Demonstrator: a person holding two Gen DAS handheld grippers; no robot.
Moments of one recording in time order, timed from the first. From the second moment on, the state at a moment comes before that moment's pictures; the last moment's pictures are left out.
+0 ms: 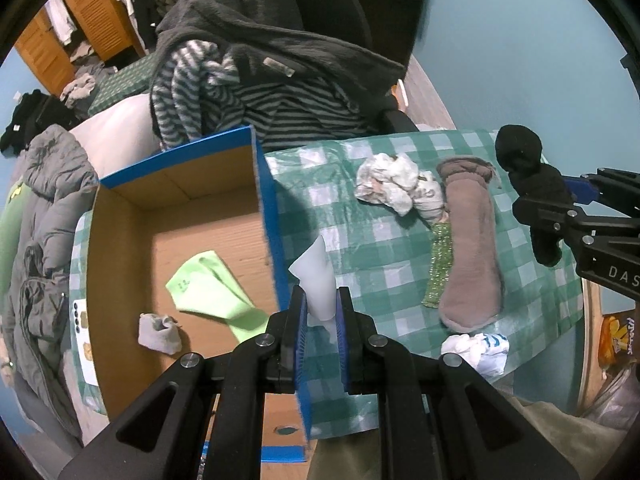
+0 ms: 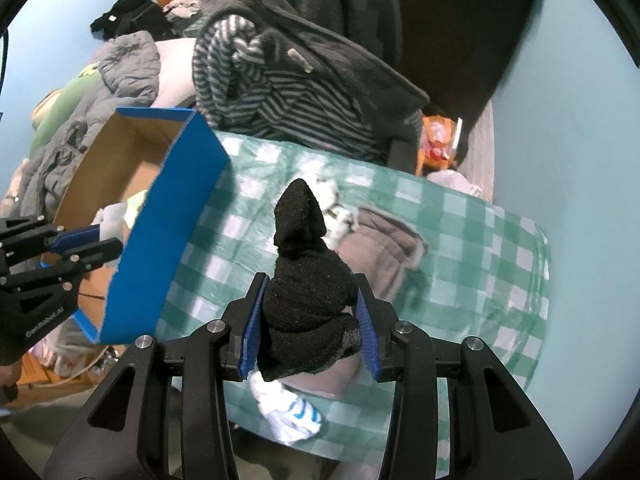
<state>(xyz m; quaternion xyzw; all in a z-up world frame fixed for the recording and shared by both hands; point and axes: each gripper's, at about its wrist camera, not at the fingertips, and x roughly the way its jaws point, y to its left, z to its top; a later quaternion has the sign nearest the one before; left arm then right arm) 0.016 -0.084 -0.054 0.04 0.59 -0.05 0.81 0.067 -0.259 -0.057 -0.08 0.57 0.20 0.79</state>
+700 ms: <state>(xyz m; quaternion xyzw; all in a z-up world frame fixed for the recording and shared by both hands) 0.009 -0.008 -0.049 0.01 0.59 -0.02 0.81 0.071 -0.160 -0.047 -0.10 0.56 0.26 0.78</state>
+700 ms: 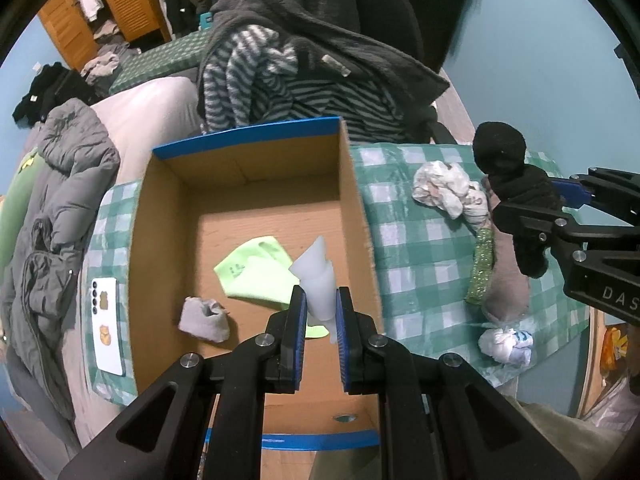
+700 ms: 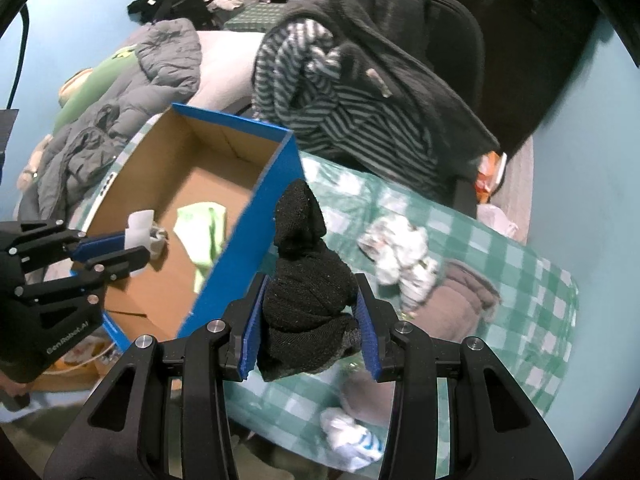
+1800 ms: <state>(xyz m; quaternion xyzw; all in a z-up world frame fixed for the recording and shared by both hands) -0.005 0.092 -0.096 -0.03 0.62 0.03 0.78 0.067 -0.014 -0.085 -0.13 0.59 0.33 0.73</state>
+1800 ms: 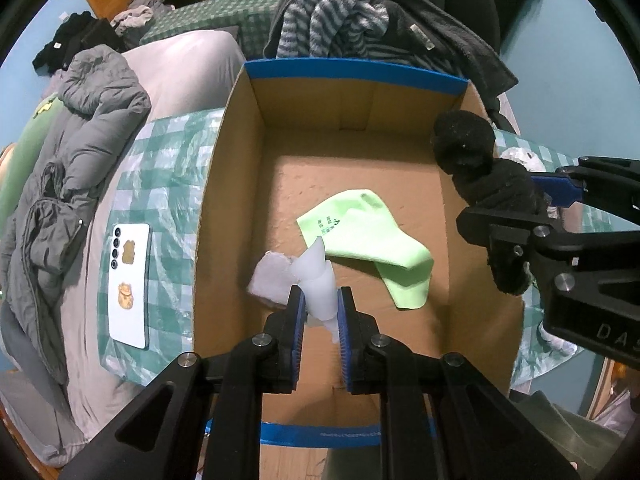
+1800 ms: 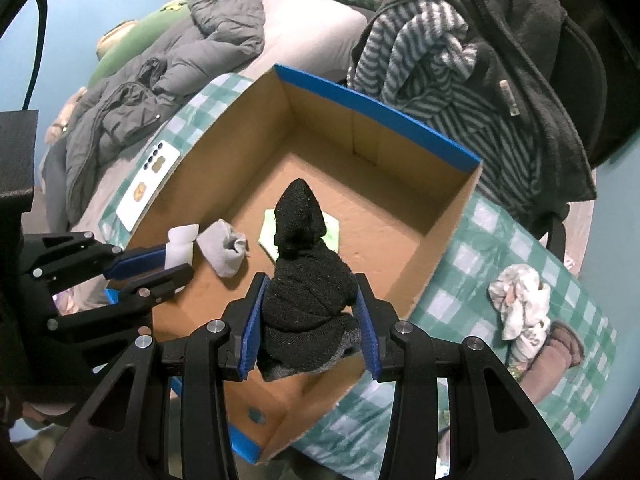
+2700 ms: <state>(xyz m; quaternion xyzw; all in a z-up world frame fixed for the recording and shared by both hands) 0.006 0.085 -0.081 -0.02 0.63 0.01 0.78 0.077 -0.042 -0.084 -0.10 0.60 0.27 0.75</state>
